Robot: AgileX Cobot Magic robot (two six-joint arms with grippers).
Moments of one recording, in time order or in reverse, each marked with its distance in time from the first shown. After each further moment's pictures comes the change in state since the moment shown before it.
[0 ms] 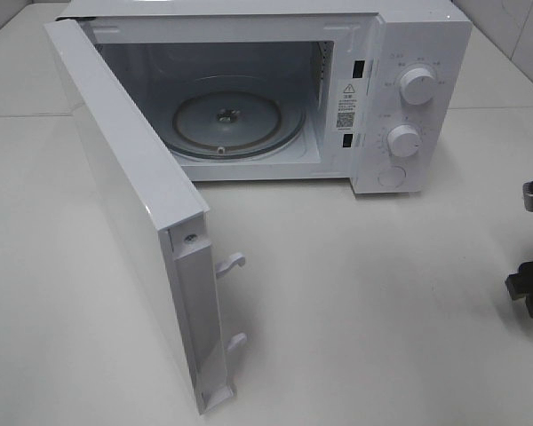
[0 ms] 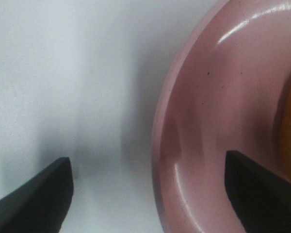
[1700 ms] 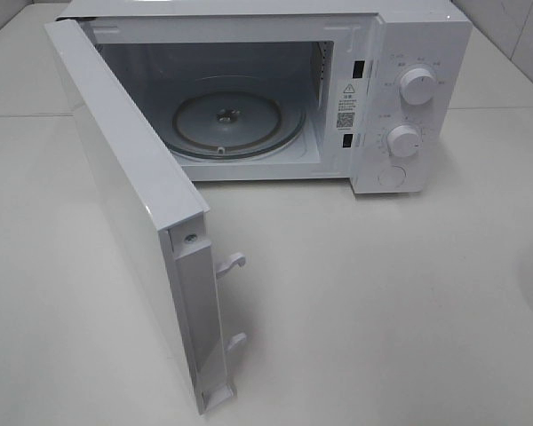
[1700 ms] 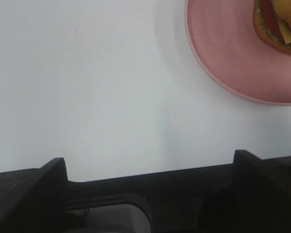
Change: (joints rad) left arm 0.000 0.000 0.000 0.000 0.000 0.000; right arm 0.000 -1.023 0.008 0.718 0.731 -0.521
